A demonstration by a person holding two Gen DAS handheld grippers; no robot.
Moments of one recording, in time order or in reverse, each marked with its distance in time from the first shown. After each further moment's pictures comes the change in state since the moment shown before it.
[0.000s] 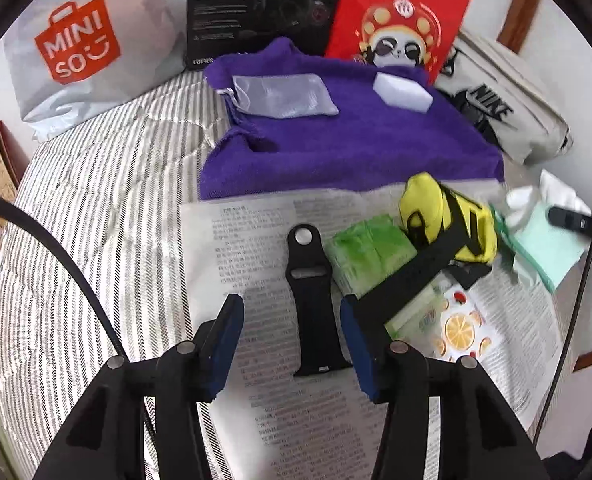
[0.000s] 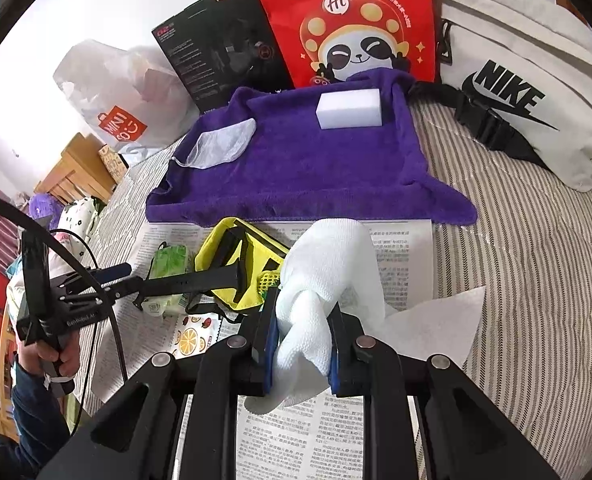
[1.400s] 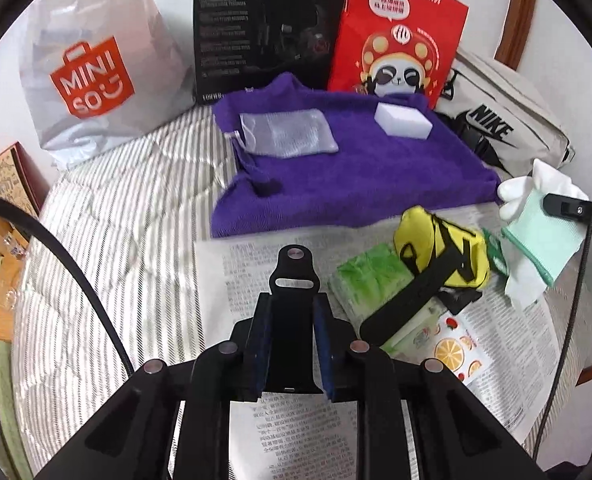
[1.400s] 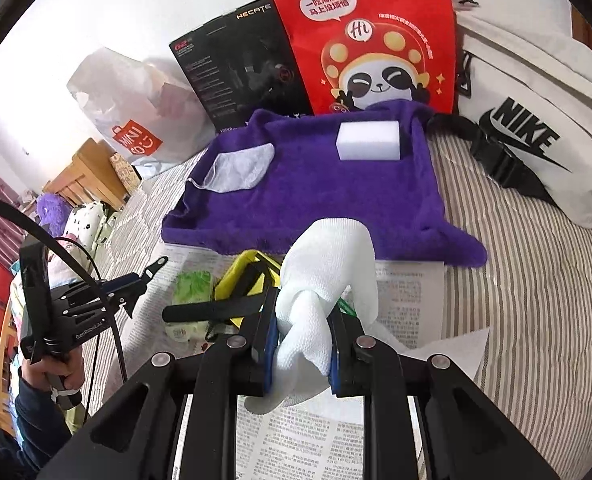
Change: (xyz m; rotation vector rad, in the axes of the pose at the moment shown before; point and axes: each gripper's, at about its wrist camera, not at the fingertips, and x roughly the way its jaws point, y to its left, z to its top) left arm -0.024 -0.010 0.009 0.005 -0.086 0.058; right arm -0.009 0.015 0.025 -0.039 -0.046 0.024
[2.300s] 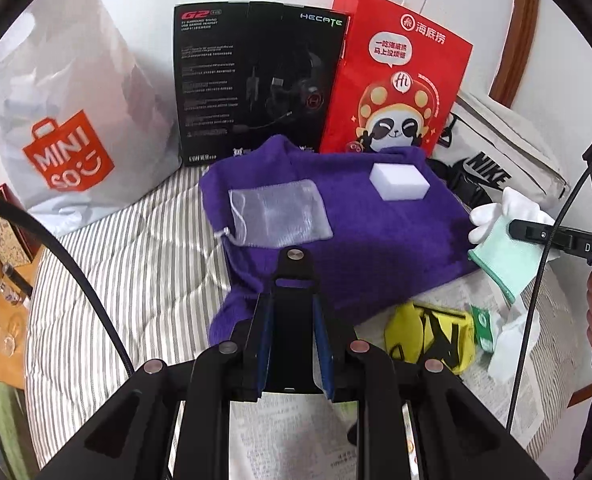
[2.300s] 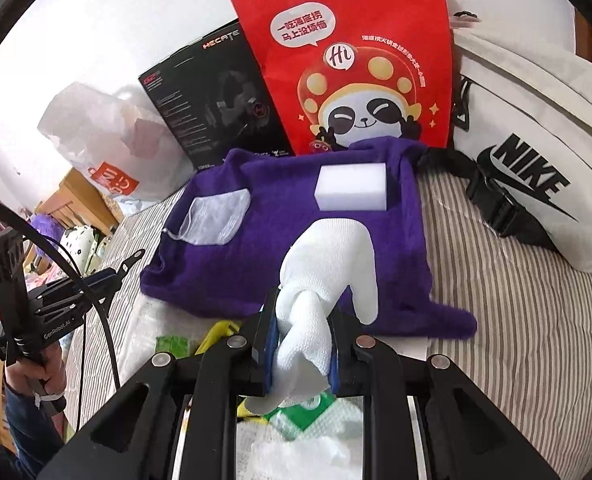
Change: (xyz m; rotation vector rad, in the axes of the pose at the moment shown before) left arm 0.002 0.003 0.073 0.014 -0.073 -0.035; right arm 0.023 -0.023 0.057 0.035 -0.044 -0.021
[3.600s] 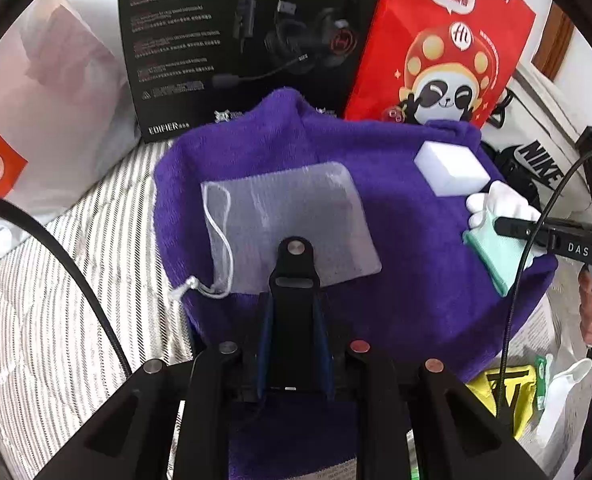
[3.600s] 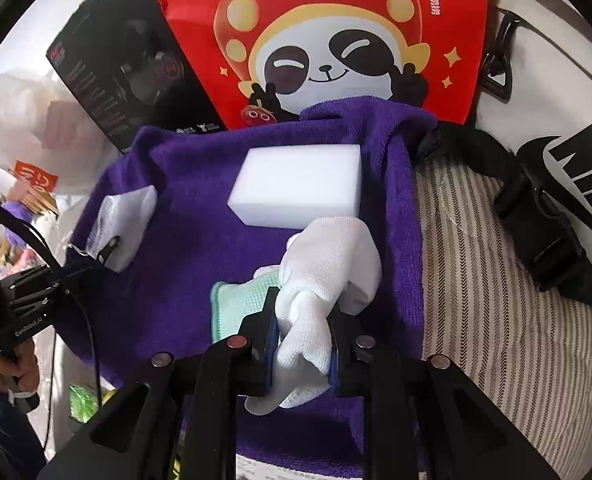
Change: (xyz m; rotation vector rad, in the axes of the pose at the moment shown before) left arm 0.118 0.011 0.043 -0.007 0.143 -0.013; right arm 0.121 -0.049 0.046 -0.015 0.144 -0.079
